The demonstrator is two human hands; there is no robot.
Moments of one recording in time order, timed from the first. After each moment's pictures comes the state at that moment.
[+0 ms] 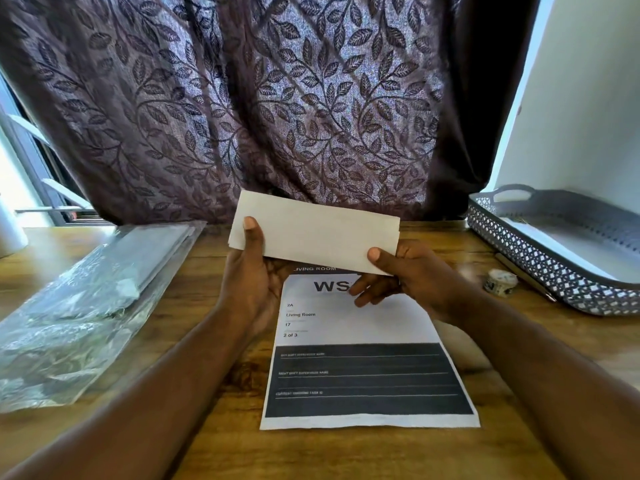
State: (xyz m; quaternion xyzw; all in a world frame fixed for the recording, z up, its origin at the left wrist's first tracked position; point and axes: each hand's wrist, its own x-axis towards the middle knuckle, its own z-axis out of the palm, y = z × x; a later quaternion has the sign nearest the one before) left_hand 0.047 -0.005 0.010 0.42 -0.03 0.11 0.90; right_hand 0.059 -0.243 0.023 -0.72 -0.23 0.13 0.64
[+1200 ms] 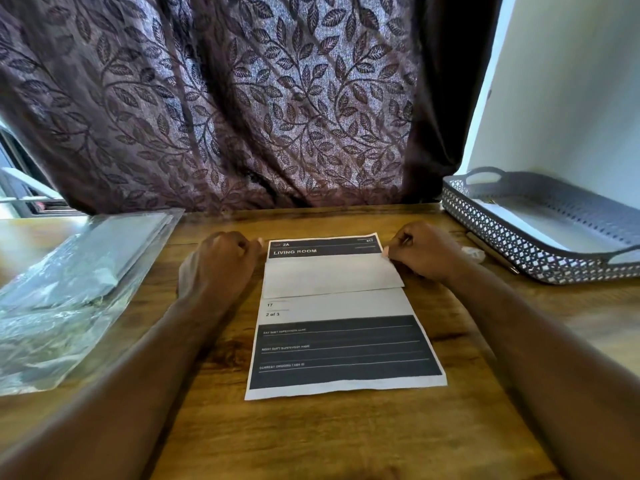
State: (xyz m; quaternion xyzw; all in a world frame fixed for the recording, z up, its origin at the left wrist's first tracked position) left_hand 0.060 0.030 -0.003 0.95 0.04 0.26 0.19; right_hand 0.085 -0.291 0.011 -0.96 0.01 -0.10 0.27
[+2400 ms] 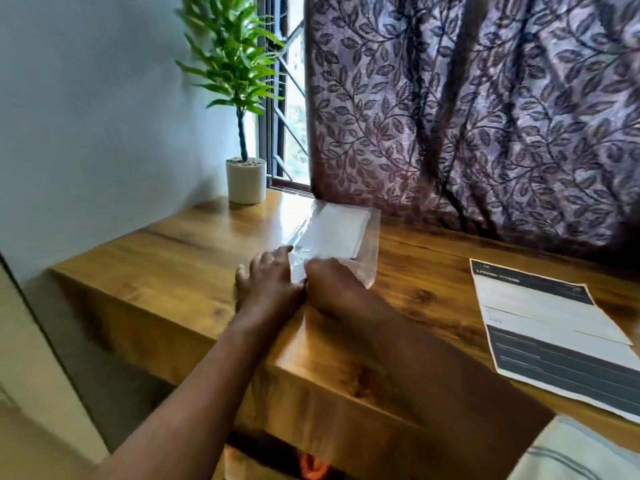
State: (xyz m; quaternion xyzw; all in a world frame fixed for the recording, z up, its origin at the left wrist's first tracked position) left_hand -0.123 0.262 -0.015 0.93 0.22 0.19 0.23; right_hand -0.064 0.158 0.014 -0.93 -0.36 0.00 0.11
